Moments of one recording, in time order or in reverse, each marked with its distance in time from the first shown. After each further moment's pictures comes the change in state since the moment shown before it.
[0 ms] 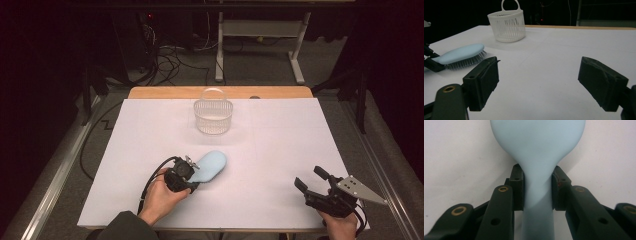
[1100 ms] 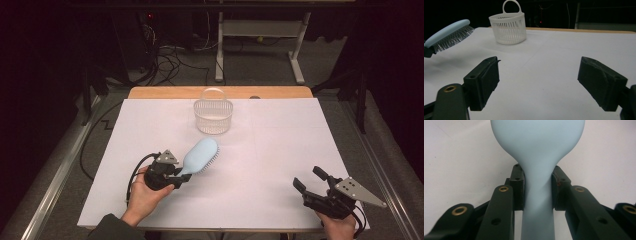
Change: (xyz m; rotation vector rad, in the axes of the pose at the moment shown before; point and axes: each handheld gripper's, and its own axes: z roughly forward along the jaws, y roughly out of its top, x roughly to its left) left arm 0.026 -0.032 -0.035 -0.300 -0.098 0.000; right arm 0.009 0.002 -0.001 -0.019 -0.013 -0.012
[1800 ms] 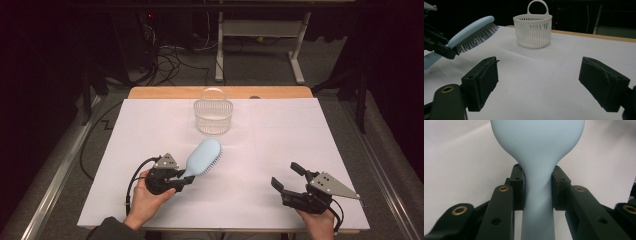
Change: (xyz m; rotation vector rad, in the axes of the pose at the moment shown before) left arm -0.007 -0.007 0.006 -0.078 -0.039 0.015; right arm 0.040 0.012 0.032 0.009 0.109 -0.058
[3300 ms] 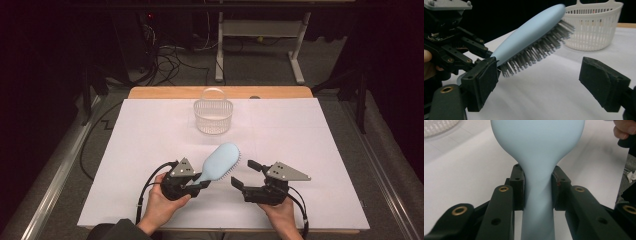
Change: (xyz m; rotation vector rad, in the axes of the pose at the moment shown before) left arm -0.034 0.015 0.018 -0.048 -0.024 0.097; right arm 0.056 0.012 0.073 0.063 0.240 0.069
